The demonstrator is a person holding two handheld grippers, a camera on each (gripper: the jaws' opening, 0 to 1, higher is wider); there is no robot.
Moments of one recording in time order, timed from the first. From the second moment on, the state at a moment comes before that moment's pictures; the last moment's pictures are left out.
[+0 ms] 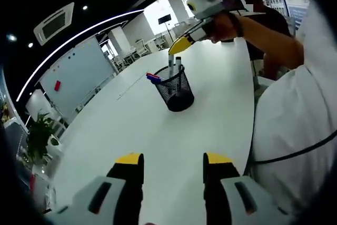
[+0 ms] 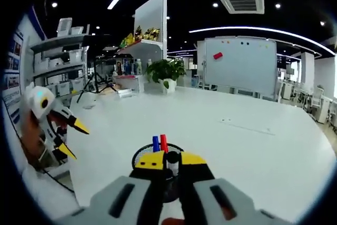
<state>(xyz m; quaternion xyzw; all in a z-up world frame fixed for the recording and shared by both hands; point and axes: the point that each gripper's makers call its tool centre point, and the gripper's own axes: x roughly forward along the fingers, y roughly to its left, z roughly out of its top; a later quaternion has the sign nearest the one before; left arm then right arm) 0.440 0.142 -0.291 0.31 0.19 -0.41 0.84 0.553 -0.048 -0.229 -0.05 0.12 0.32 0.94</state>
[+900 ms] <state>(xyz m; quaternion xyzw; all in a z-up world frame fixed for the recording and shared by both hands) 0.435 0.136 -0.294 0.30 0.18 -0.43 0.83 0.534 -0.055 -0.207 -0.03 0.07 0.32 0.94</state>
